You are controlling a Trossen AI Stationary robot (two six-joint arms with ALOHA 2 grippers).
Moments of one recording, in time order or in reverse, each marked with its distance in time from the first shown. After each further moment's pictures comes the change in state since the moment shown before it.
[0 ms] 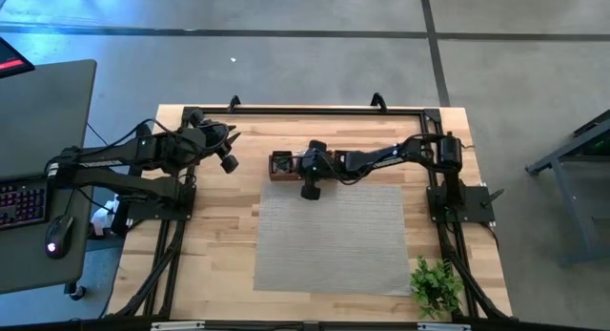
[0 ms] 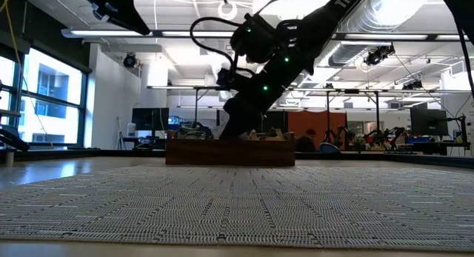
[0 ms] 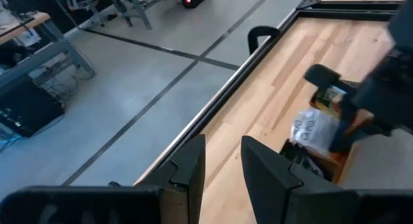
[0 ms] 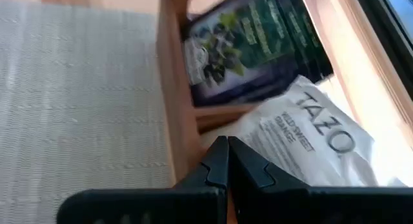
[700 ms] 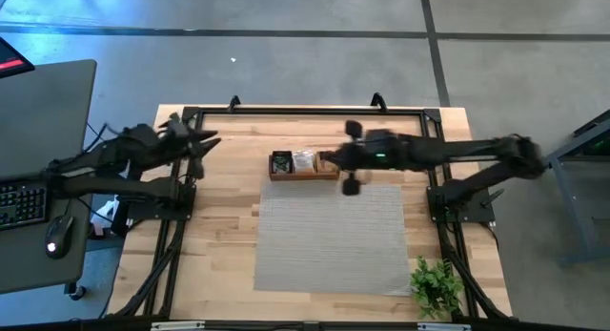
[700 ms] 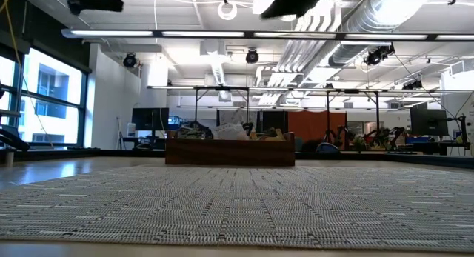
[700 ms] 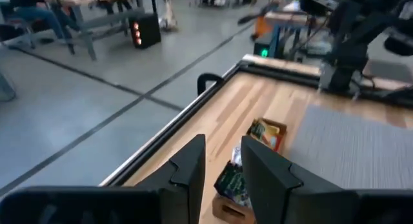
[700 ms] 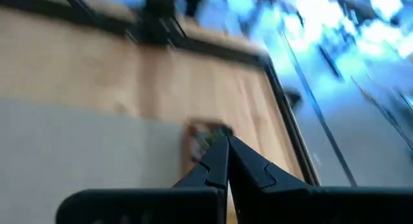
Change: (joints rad) left arm -0.001 -0.312 -0.050 -0.038 0.222 -0.055; right arm 0.098 -0.645 -0.064 -0.279 -0.020 -0.122
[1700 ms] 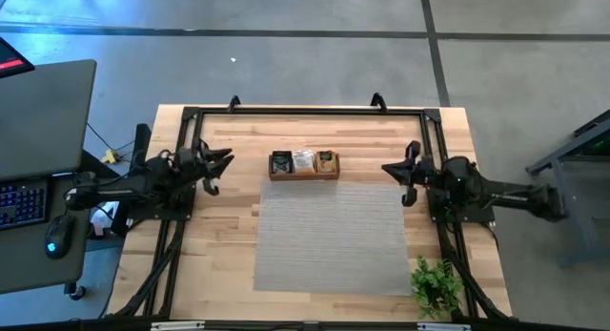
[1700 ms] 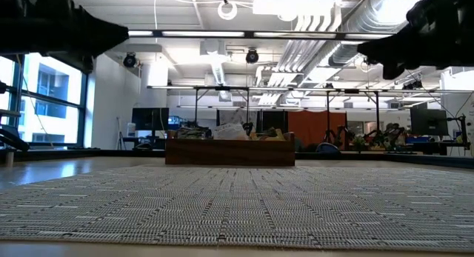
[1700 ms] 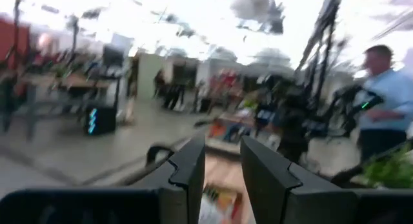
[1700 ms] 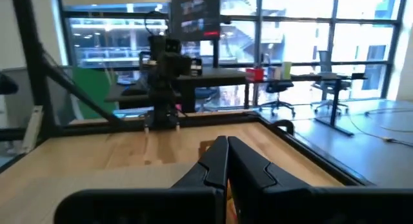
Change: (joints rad) left arm 0.001 -0.424 -0.800 0.928 0.150 0.030; right arm -0.163 -1.152 -1.123 0.565 -0.210 0.285
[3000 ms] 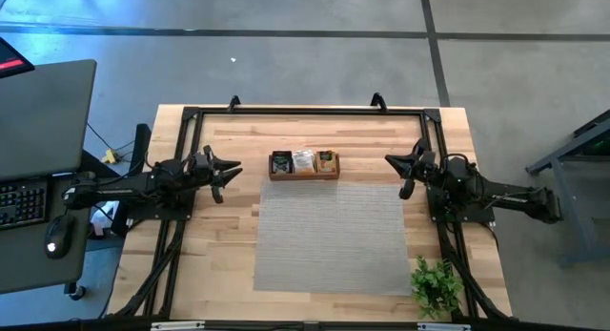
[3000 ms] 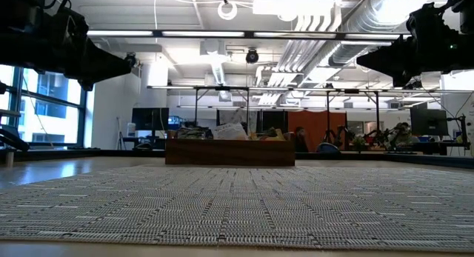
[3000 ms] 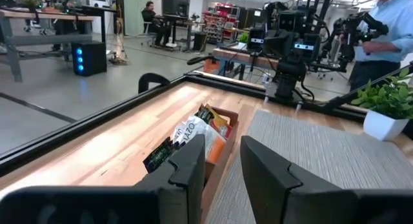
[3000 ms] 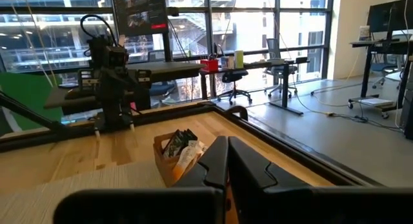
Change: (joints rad) left arm 0.000 0.035 -0.001 -0.271 0.051 -0.080; right arm 0.001 -0.086 0.001 -0.129 0.216 0.044
